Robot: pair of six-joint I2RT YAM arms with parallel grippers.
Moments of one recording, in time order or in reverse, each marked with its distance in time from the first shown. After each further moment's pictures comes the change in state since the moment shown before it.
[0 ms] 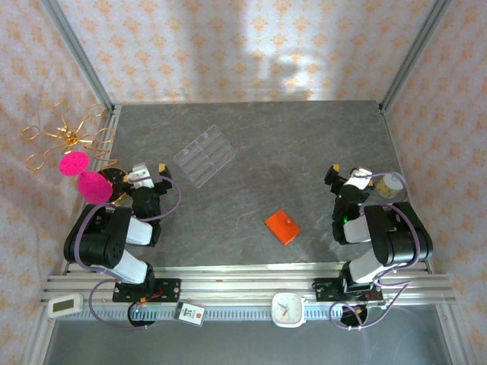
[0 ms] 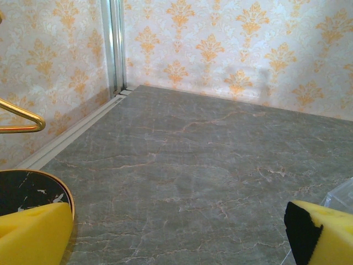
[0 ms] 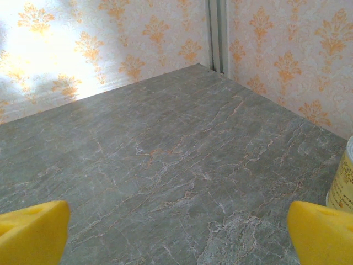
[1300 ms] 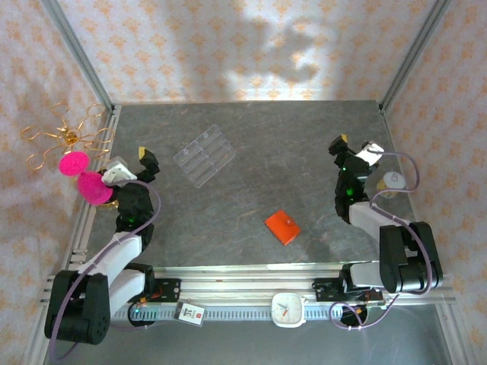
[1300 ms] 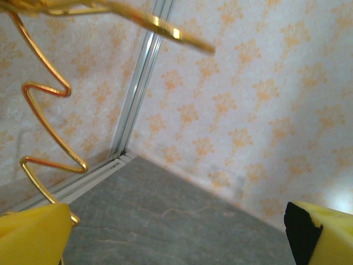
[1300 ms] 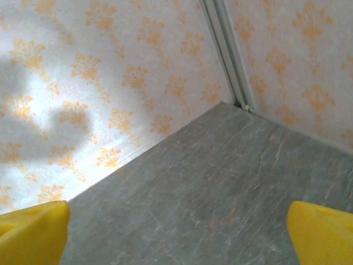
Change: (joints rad) left arm -0.018 -0.553 0.093 -0.416 -0.127 -0.224; right arm 0.000 -0.198 0.331 -0.509 0.008 0.316
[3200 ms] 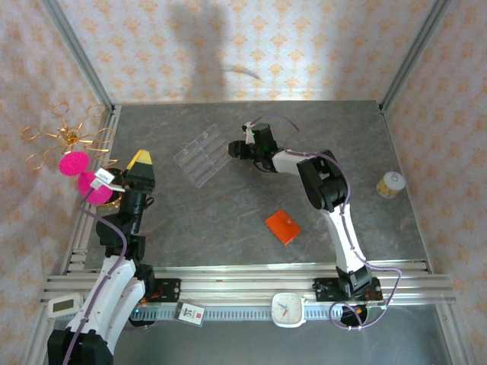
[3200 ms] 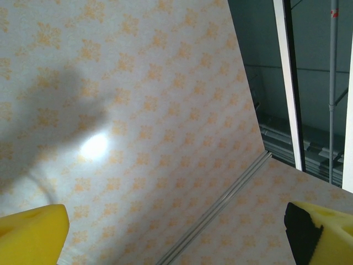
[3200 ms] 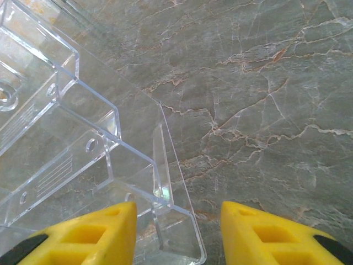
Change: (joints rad) left arm 0.014 -0.372 -0.043 0.105 0.649 -0.749; right arm 0.417 1.031 1.069 -0.439 -0.820 -0.080
